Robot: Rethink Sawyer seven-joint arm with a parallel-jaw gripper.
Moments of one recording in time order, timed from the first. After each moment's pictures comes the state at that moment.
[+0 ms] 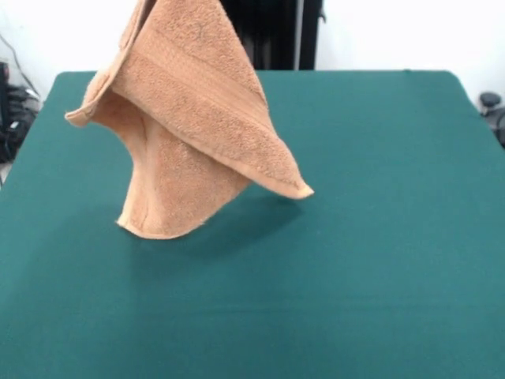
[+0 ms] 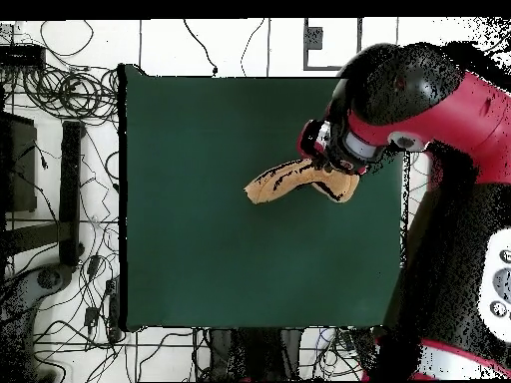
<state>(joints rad) -0.29 -0.53 -0.13 0.92 0.14 1.60 1.79</state>
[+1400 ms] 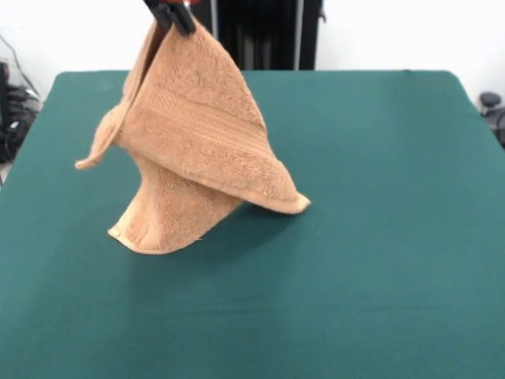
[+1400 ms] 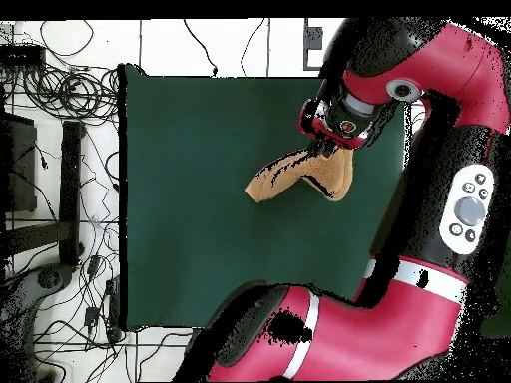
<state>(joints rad) -0.29 -0.20 -0.13 0.40 0.13 1.96 1.79</state>
